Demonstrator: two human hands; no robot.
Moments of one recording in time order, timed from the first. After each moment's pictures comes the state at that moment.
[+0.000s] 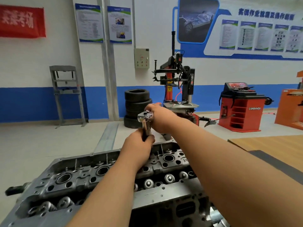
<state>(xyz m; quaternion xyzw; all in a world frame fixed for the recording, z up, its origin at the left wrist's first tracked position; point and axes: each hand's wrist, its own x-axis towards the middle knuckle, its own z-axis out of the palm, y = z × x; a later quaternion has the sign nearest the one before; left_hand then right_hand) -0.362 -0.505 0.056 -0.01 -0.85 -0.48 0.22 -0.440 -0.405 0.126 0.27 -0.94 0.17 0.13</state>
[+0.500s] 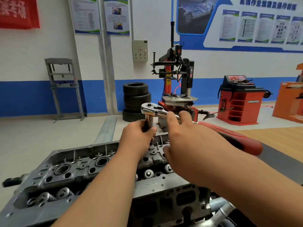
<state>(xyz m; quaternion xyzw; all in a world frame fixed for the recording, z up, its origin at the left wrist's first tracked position) -0.364 -0.504 0.052 -0.03 -0.83 -0.50 0.25 -0.284 -0.358 0.099 0.20 -0.95 -0.04 0.25</state>
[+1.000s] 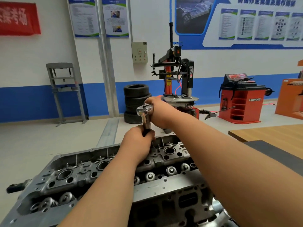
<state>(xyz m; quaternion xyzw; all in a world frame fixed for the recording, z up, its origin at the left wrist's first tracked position) -0.362 -0.507 0.055 -0.02 -0.87 -0.46 0.20 -0.420 -0.405 0.124 0.24 -0.94 0.22 0.11</state>
